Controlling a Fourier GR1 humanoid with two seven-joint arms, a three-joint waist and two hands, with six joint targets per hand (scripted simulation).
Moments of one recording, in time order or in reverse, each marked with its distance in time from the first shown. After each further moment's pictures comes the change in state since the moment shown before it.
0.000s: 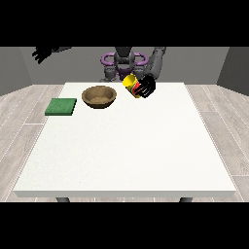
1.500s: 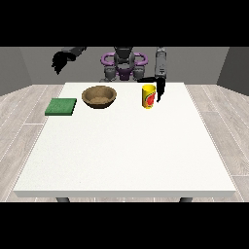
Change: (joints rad) left arm 0.289 -0.021 0.175 -0.443 0.453 -0.516 -0.080; right arm 0.054 0.175 0.146 -0.246 0.143 -0.162 -0.070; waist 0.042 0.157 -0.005
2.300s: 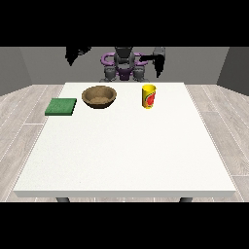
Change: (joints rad) left arm 0.121 -0.038 -0.117 -0.564 -0.024 0.097 0.389; right arm 0.030 0.105 0.154 -0.215 0.107 -0.154 0.147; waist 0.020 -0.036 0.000
